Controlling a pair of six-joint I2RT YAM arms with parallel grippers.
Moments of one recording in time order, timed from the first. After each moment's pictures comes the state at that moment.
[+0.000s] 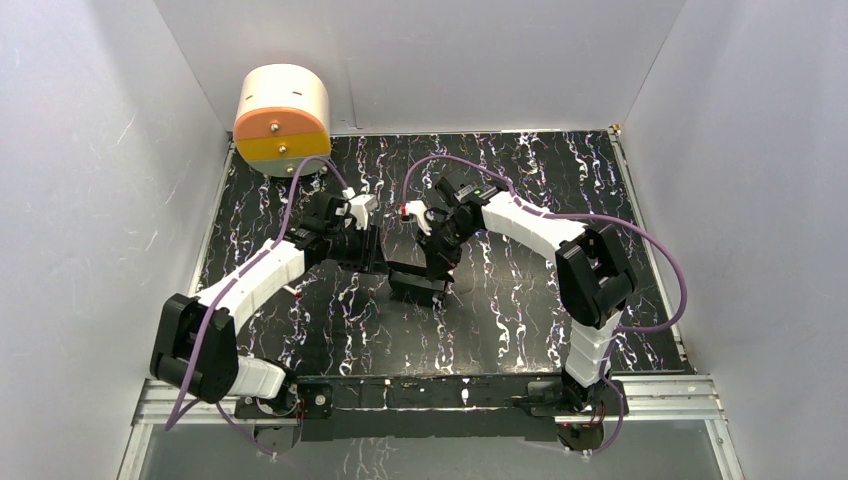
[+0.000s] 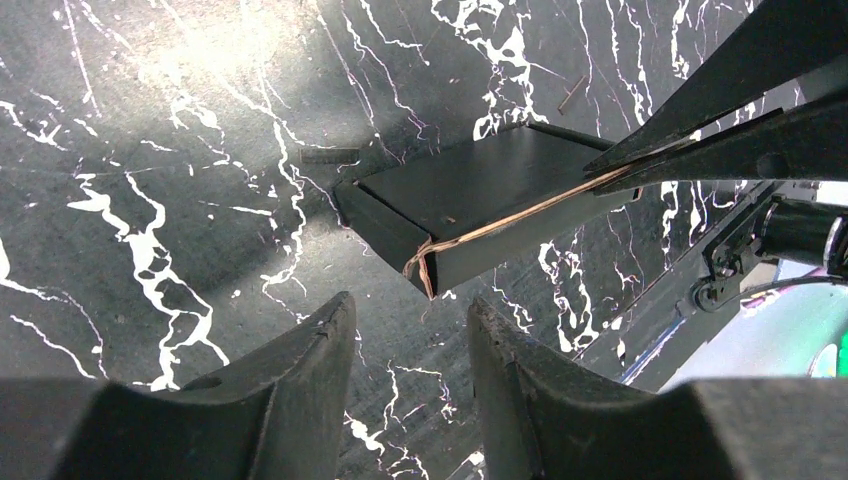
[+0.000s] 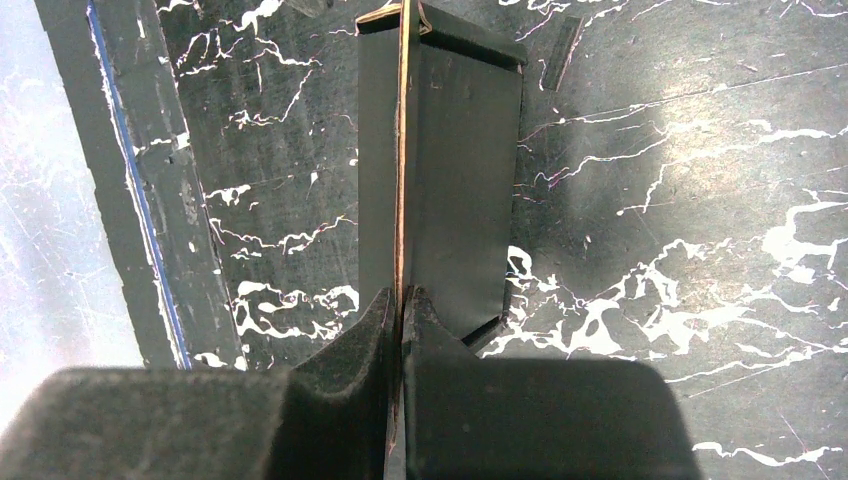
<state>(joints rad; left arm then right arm) -0.40 1.36 0.90 -0.47 0.45 -0.23 0.68 1.86 1.43 -0.82 -0.72 -0.48</state>
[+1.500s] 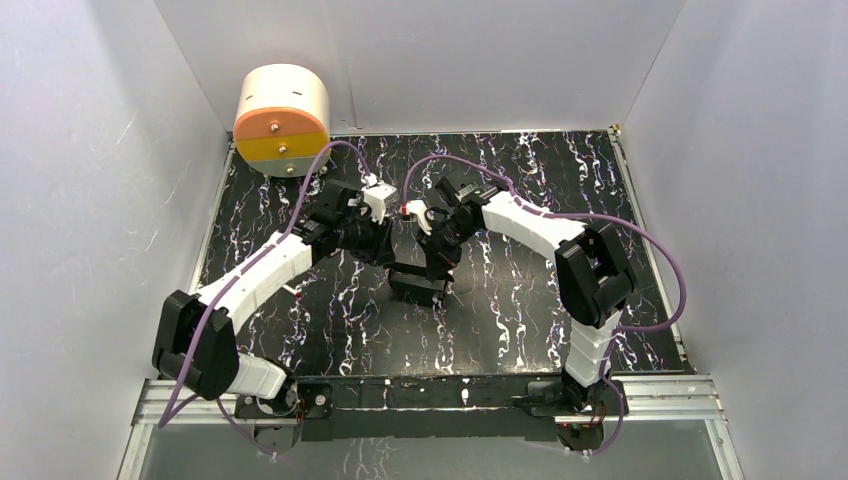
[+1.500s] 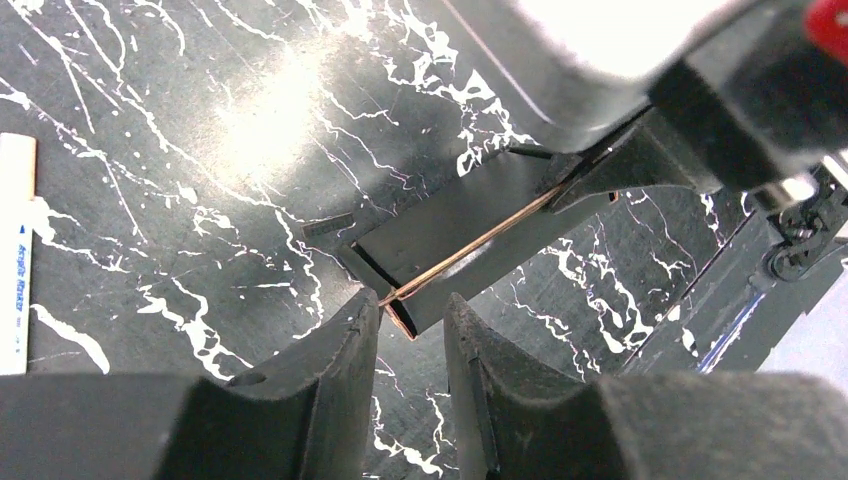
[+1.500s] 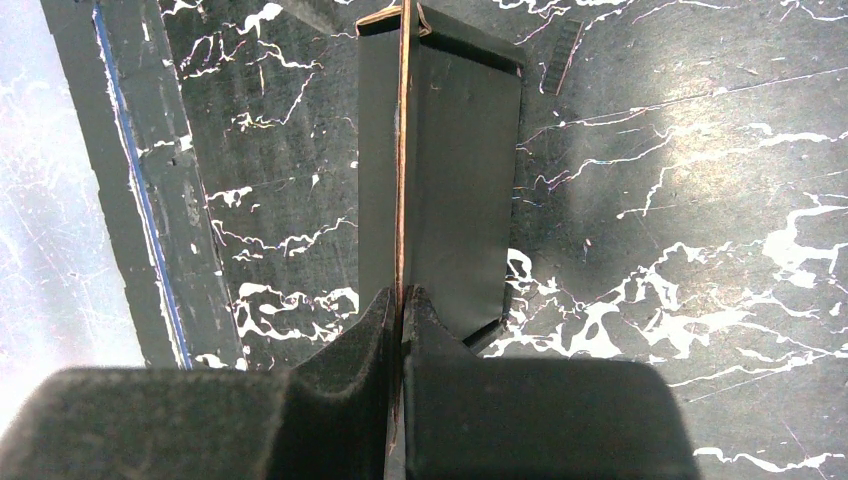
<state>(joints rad) -0.49 1.39 1.02 -0.47 0.40 -0.03 0.68 1.86 1.43 -0.82 -0.73 -0.48</state>
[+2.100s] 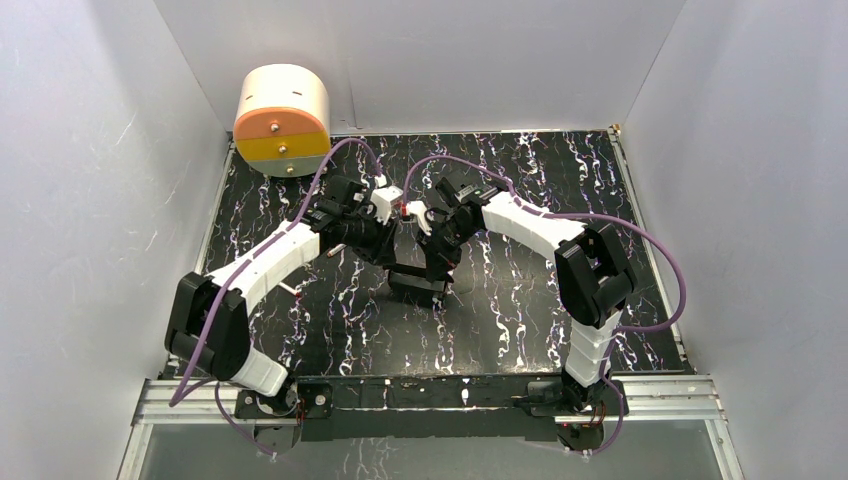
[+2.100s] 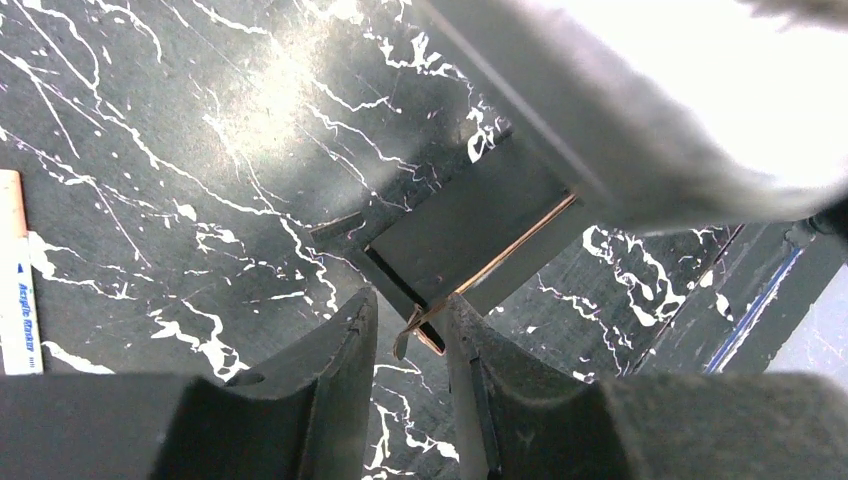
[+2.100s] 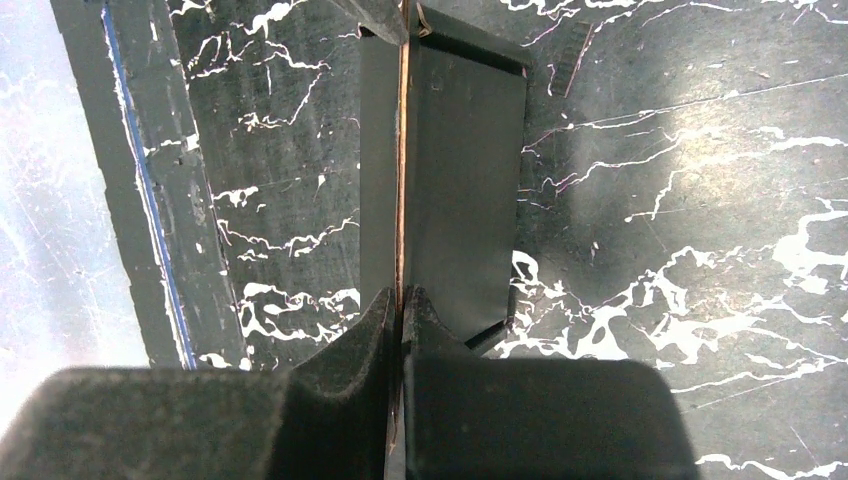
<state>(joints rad) -0.48 1.49 1.08 -0.53 0.46 0.10 0.68 1.86 1.43 -0.82 -0.74 -0.48</state>
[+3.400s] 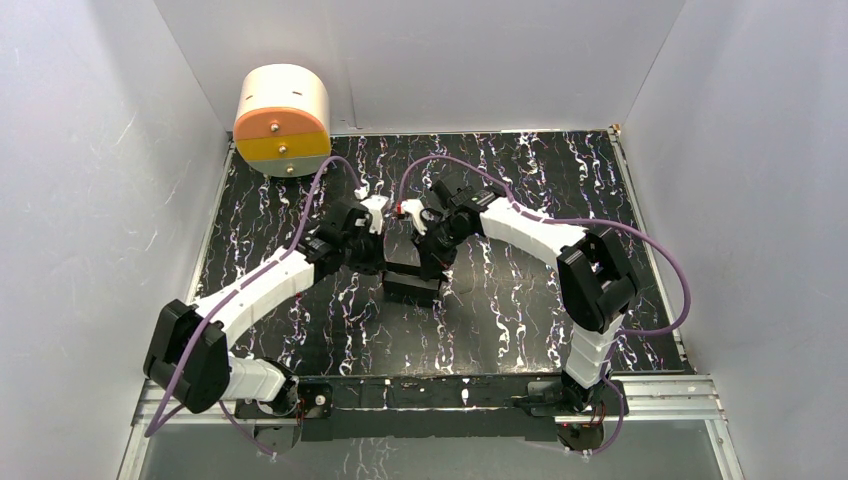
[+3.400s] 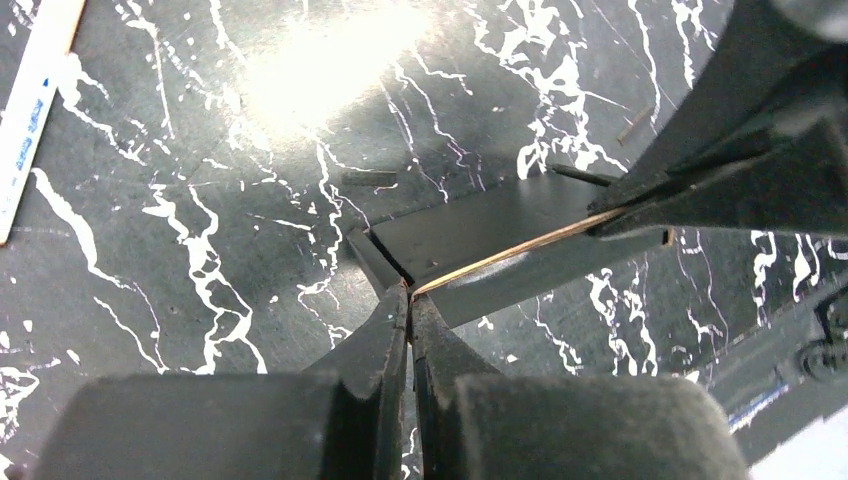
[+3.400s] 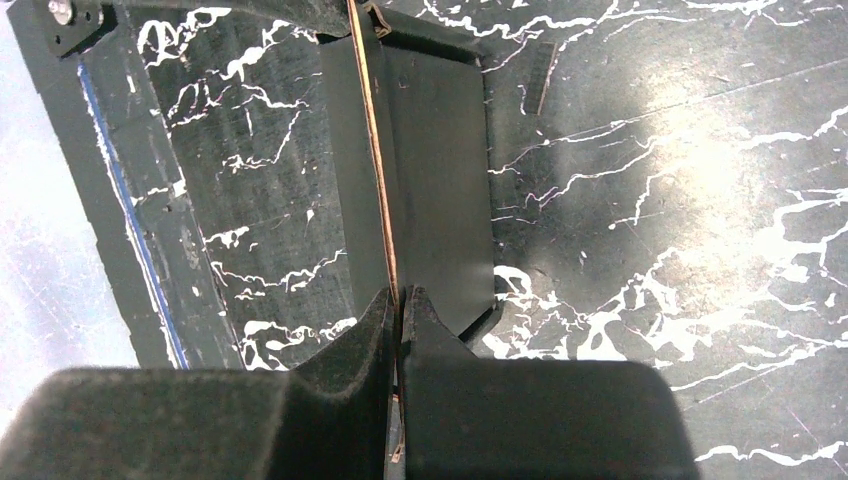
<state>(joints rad) -0.56 1.33 0.93 -0.47 0.19 -0.22 0.71 1.83 1.39 -0.71 -0.67 -0.34</state>
